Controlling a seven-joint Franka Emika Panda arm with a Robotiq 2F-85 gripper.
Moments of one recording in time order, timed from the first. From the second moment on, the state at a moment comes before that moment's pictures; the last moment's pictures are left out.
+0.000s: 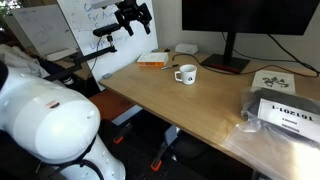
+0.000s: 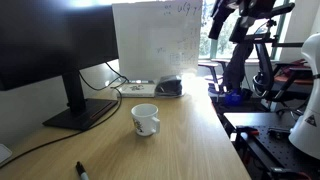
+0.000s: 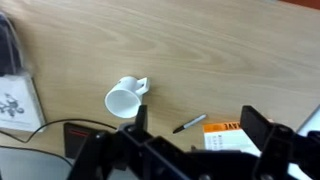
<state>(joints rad) 0.06 -0.61 0.19 -2.48 -0.02 2.13 0.15</state>
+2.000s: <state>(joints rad) 0.03 0.33 0.01 -1.96 0.01 2.24 0.13</state>
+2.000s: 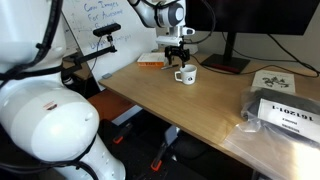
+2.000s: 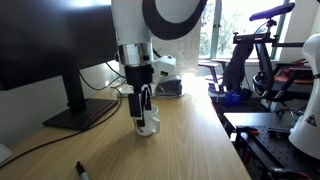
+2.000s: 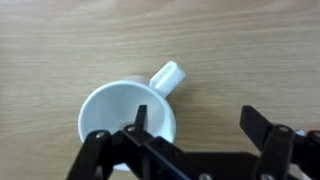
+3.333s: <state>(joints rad) 0.01 0.41 -0.05 -1.89 0.00 2.25 0.16</state>
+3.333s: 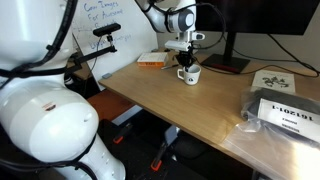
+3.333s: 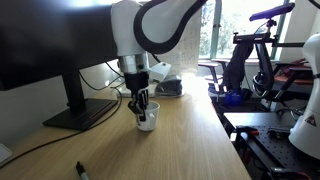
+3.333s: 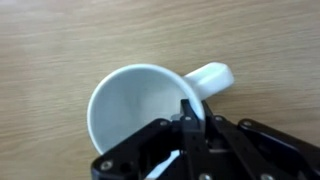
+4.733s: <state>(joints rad) -0.08 0.35 -0.19 -2.03 -0.06 2.38 0.28</state>
